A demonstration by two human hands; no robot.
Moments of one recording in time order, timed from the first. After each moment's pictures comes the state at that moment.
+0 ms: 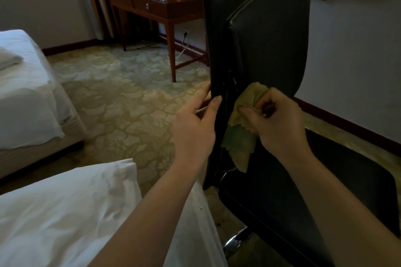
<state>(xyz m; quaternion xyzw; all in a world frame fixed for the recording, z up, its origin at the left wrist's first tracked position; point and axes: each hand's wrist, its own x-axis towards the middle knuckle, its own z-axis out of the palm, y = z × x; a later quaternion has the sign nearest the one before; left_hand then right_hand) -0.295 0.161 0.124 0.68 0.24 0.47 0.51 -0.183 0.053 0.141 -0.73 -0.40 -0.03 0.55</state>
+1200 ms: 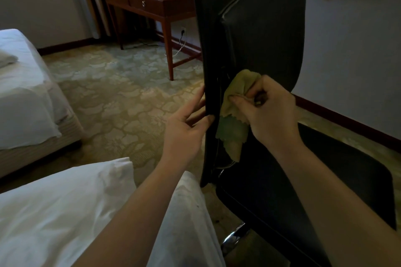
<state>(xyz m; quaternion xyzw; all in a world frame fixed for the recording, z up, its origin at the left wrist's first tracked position) -0.303 0.175 0.097 0.66 0.15 0.40 0.62 -0.181 0.061 0.149 -0.73 -0.41 -0.06 0.55</state>
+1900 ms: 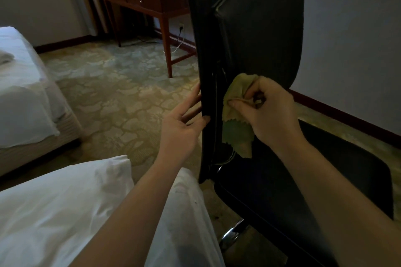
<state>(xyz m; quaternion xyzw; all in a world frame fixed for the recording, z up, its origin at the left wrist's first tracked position) -0.302 0.175 0.092 0.66 0.15 0.40 0.62 -0.168 0.054 0.139 -0.76 -0.42 -0.05 0.49</state>
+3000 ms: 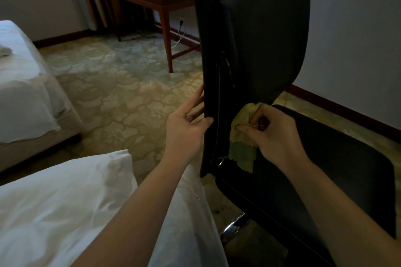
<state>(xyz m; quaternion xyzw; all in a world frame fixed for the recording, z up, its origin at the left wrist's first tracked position) -0.298 0.171 0.077 0.63 0.18 0.39 0.64 -0.171 0.028 0.091 -0.78 -0.39 0.06 0.49</state>
